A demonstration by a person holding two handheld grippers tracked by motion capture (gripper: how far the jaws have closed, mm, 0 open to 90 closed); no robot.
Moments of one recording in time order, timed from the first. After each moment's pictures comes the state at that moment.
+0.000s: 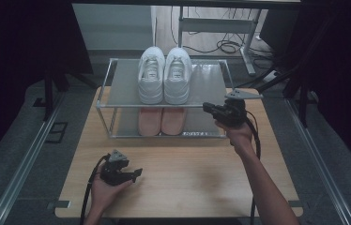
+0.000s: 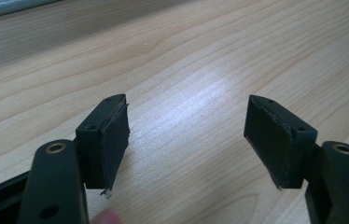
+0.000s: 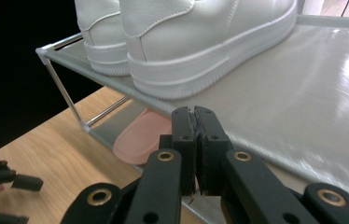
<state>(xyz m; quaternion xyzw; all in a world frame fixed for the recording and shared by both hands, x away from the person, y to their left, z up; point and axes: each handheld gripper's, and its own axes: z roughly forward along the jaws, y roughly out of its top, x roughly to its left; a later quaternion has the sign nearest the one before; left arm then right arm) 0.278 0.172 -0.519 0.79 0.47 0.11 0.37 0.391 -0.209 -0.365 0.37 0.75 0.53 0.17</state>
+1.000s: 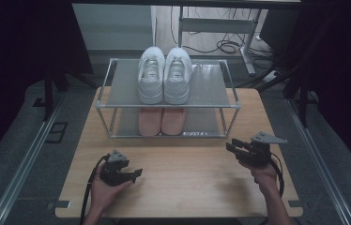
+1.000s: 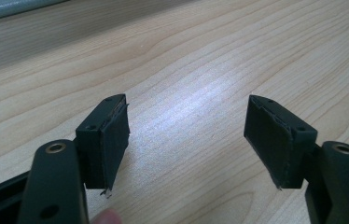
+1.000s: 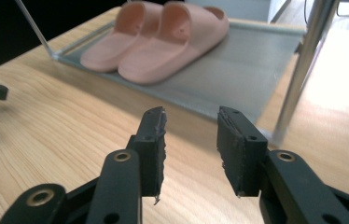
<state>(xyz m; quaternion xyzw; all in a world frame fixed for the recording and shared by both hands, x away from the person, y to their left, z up) 0.276 0.172 -0.518 0.80 0.47 0.10 0.37 0.321 -0.296 -0.461 0.42 0.75 0.49 0.17</state>
